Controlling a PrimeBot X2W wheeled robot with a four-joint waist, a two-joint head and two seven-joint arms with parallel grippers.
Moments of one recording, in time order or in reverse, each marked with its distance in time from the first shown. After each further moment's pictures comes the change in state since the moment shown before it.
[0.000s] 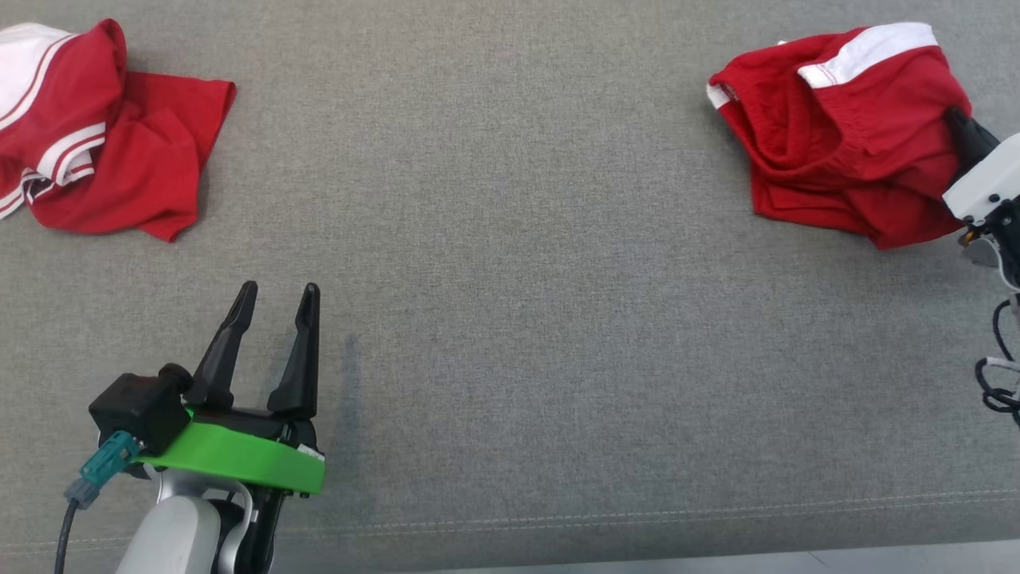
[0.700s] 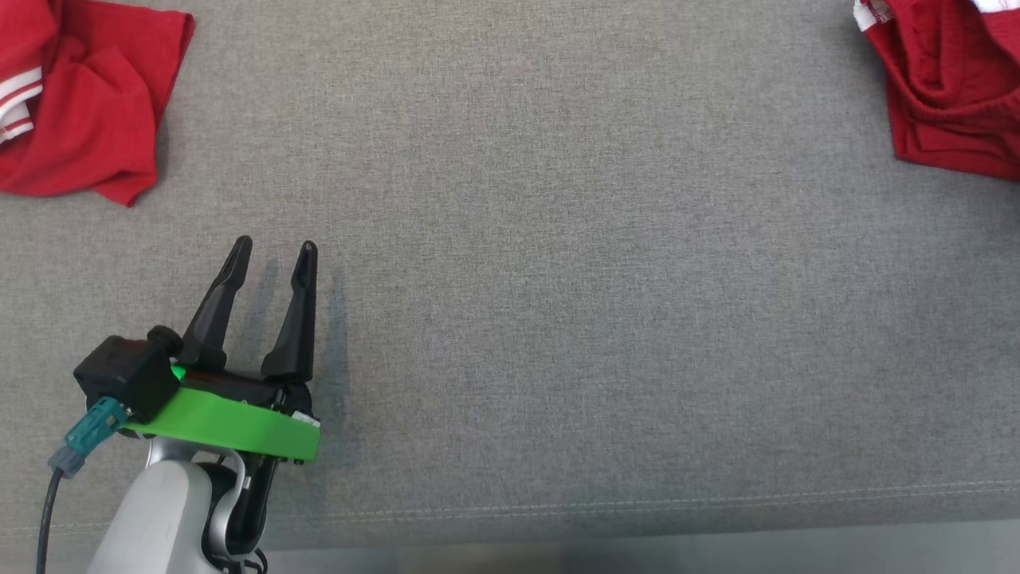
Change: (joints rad) left arm -0.073 0.028 -0.026 -0.030 -0.003 0.000 0.000; right arm -0.098 -0.142 -0.070 0.062 -0.010 -0.020 -0.023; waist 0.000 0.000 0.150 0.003
